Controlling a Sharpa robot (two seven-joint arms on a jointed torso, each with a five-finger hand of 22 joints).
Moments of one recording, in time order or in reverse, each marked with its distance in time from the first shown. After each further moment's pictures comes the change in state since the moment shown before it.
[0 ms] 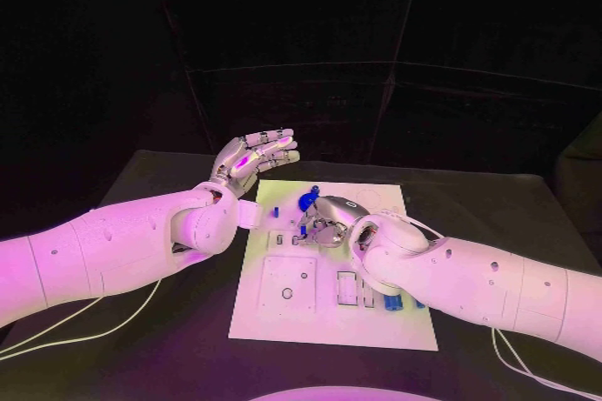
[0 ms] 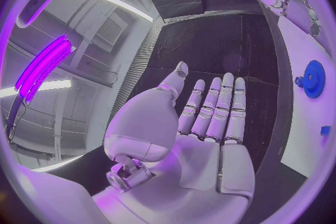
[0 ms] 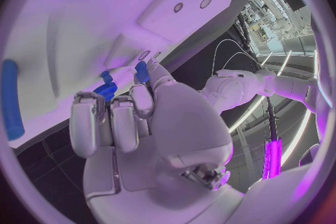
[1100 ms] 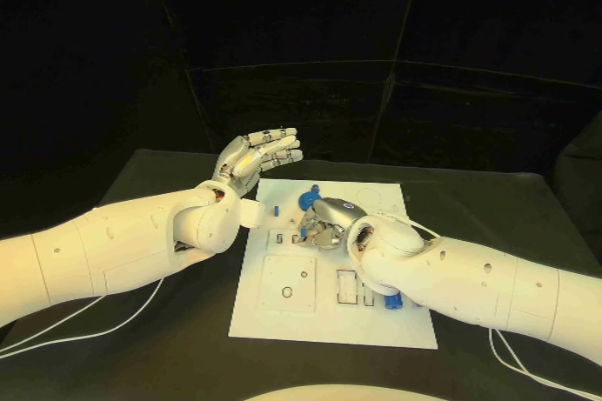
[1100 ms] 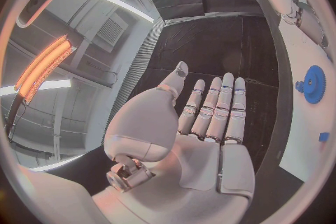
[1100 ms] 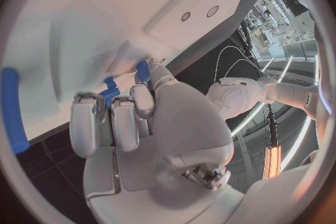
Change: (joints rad) left arm 0.000 0.008 0.000 0.001 -0.001 0.004 -0.002; left_hand 0.000 0.000 -0.003 -0.003 0.000 0.000 0.000 0.000 0.000 0.000 0.000 0.000 0.000 0.000 0.000 0.000 0.000 0.000 0.000 0.000 0.000 0.000; right arm -0.012 0.019 0.000 -0.029 -0.047 0.024 -0.011; right_hand -0.016 -0.016 0.005 0.000 -0.006 0.009 -0.012 0.001 0.000 0.005 -0.005 -0.004 -0.004 -0.003 -0.002 -0.004 0.000 0.000 0.000 0.000 0.000 0.000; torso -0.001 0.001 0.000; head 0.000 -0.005
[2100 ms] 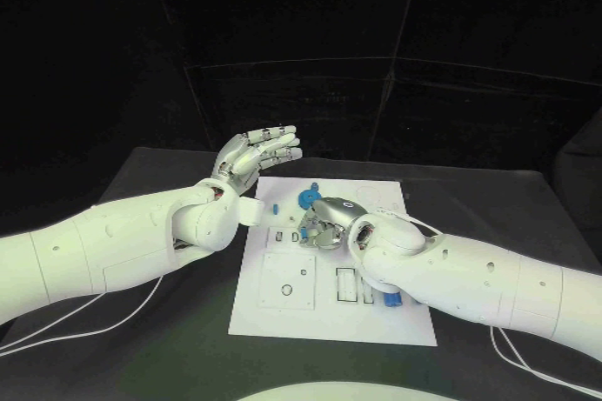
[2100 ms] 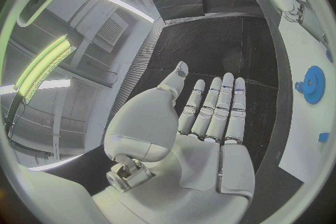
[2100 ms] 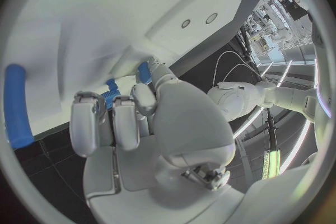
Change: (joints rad) left arm 0.000 -0.001 0.000 -0.003 0.000 0.009 -0.002; left_hand 0.000 0.000 0.000 0.000 0.000 0.000 0.000 0.000 0.000 0.000 0.000 0.000 0.000 0.000 0.000 0.000 0.000 0.000 0.000 0.000 0.000 -0.001; right arm 0.002 -0.011 0.002 0.016 -0.030 0.041 -0.007; right_hand -0.037 -0.047 0.005 0.001 -0.009 -0.018 0.008 -0.023 -0.004 -0.014 0.009 -0.037 -0.025 0.000 0.000 -0.005 0.000 0.000 -0.004 0.004 0.000 0.000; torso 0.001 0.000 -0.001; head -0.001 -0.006
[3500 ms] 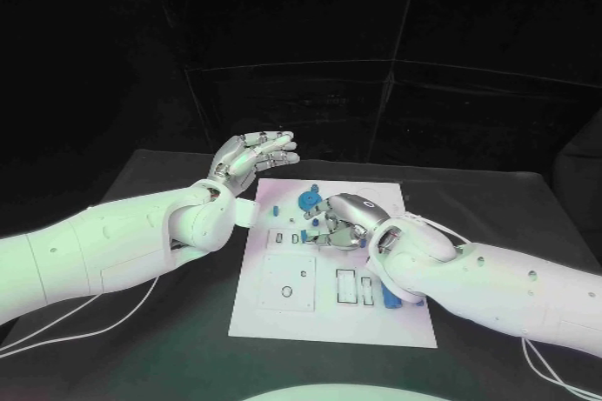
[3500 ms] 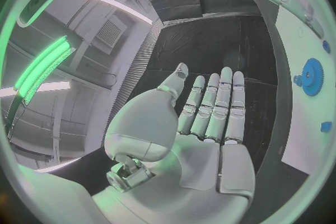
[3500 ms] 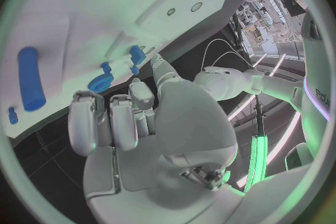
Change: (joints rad) left arm 0.000 -0.007 0.000 -0.022 -0.021 0.017 -0.012; left_hand -0.018 0.018 0.010 -0.010 0.000 0.081 0.014 0.036 0.003 0.085 -0.034 0.023 0.000 0.110 -0.037 0.027 0.005 0.039 0.105 -0.009 0.052 0.013; right arm 0.005 -0.138 -0.004 0.133 0.069 -0.152 0.131; right_hand -0.028 -0.051 -0.040 0.040 0.029 -0.186 0.035 -0.024 0.003 -0.040 0.031 -0.046 -0.028 0.000 0.029 -0.004 0.000 0.000 -0.005 0.023 -0.009 0.000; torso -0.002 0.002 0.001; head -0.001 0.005
